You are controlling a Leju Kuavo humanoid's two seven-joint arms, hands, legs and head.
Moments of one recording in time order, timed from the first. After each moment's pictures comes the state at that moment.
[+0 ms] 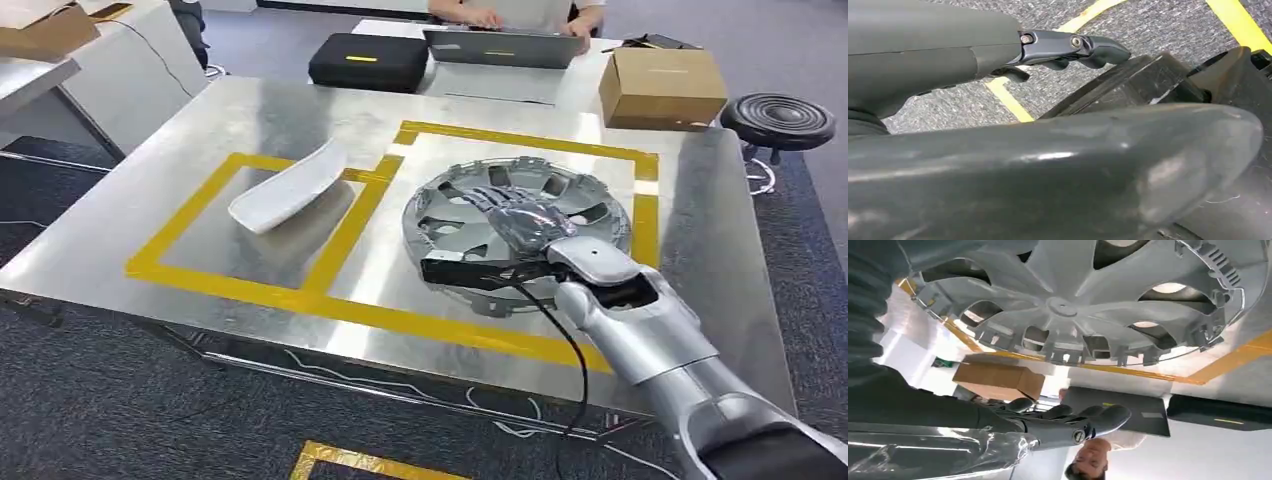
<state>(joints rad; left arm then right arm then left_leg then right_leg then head) 0.00 -0.10 -1.07 0.01 0.36 0.01 -0.35 -0.76 0.04 0.54 -0.98 1.18 0.19 -0.03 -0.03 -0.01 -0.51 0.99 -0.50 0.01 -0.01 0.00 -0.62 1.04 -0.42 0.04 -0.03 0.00</state>
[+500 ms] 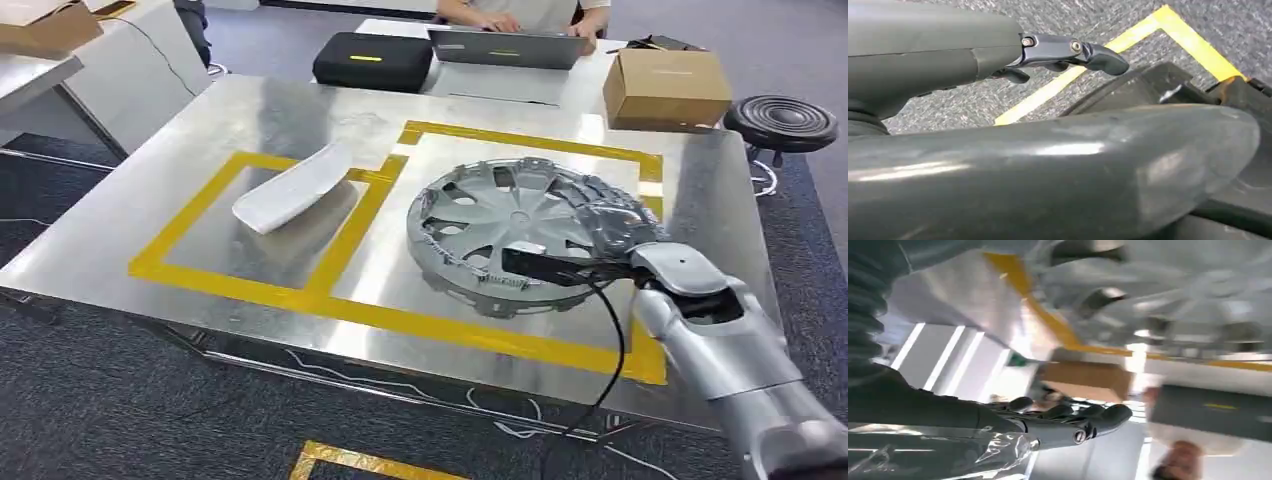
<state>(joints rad) 0.05 -0.13 -1.05 0.01 0.26 0.32 -0.41 -0.65 -0.16 0.41 -1.21 1.22 0.24 0.07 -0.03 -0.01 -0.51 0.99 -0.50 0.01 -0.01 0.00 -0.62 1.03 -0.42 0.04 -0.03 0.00</state>
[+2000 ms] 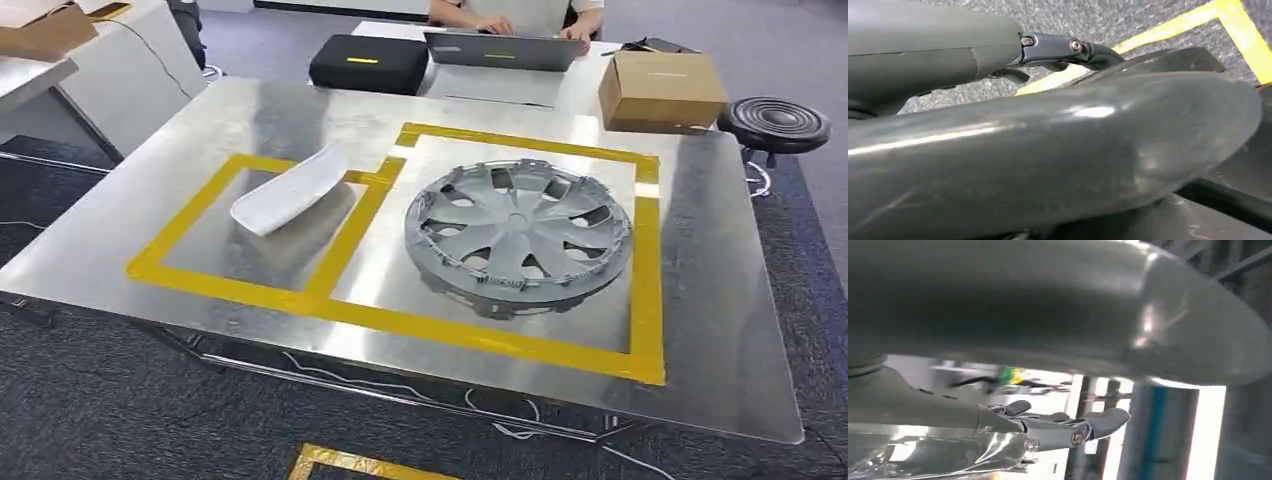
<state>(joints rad) 0.07 -0.23 -0.92 0.01 0.33 0.38 -0.31 0.04 0.16 -1.35 -2.19 0.20 -0.47 -0.40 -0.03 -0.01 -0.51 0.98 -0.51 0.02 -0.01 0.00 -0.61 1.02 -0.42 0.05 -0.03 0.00</state>
